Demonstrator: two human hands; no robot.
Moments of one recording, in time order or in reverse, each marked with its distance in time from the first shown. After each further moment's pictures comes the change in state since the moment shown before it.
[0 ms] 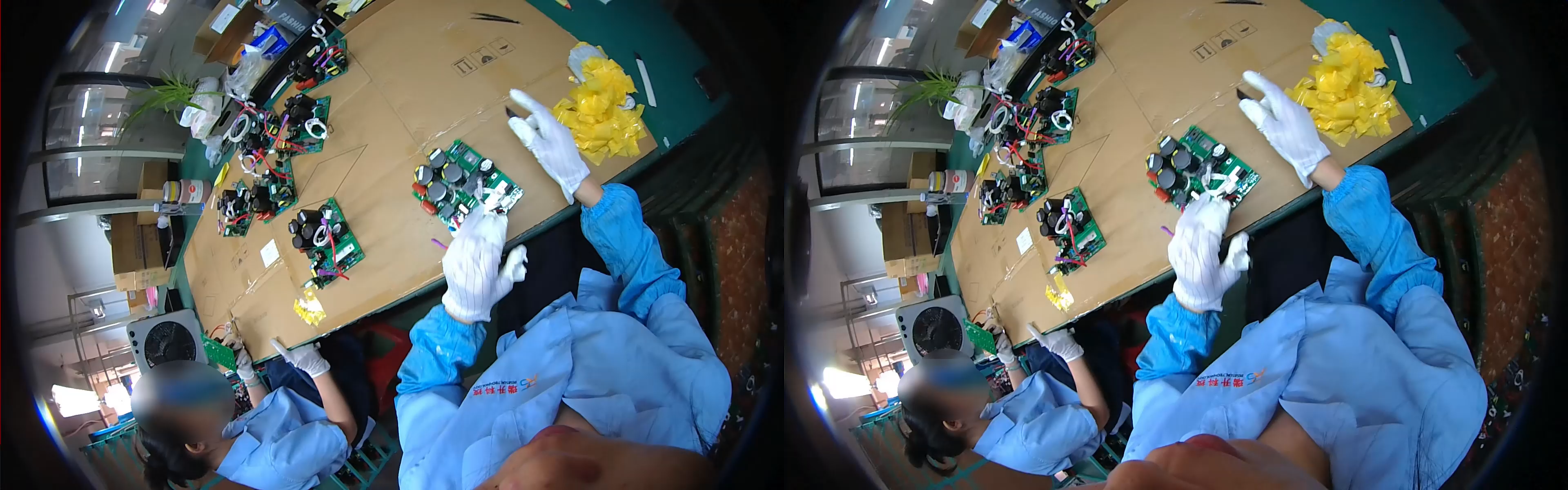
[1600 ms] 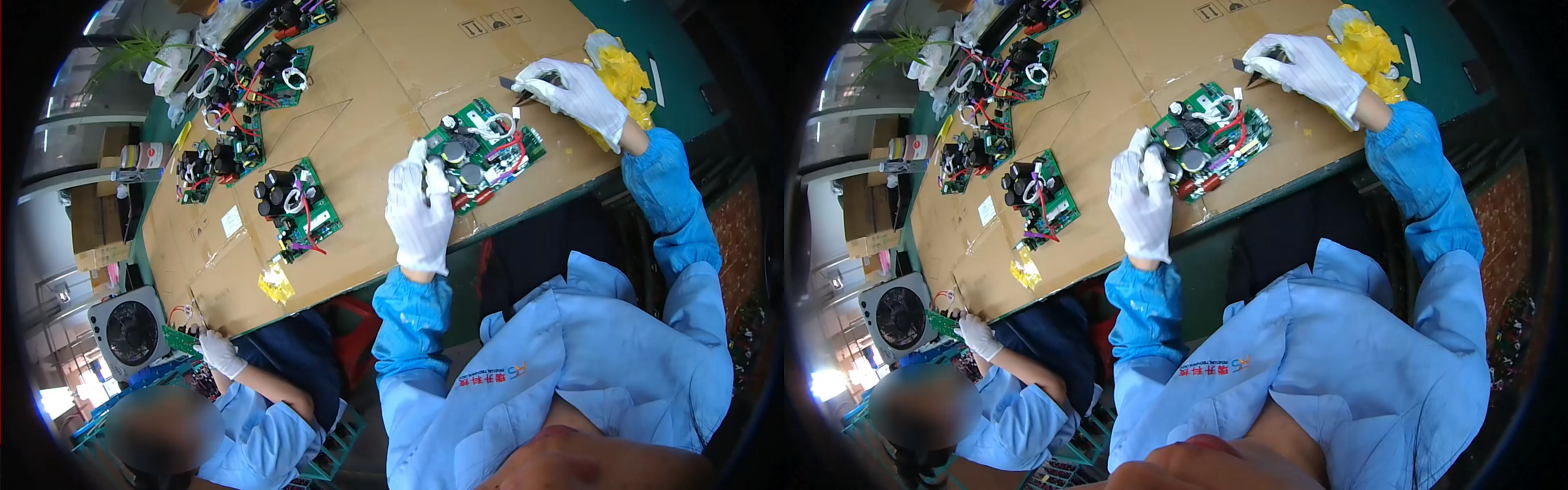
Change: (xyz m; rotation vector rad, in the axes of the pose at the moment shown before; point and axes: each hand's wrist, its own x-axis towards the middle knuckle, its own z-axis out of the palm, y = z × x) left_hand 0.005 -0.069 -0.006 0.045 0.161 -0.410; right_hand 0.035 -0.046 -0.045 -0.385 -0.361 -0.224
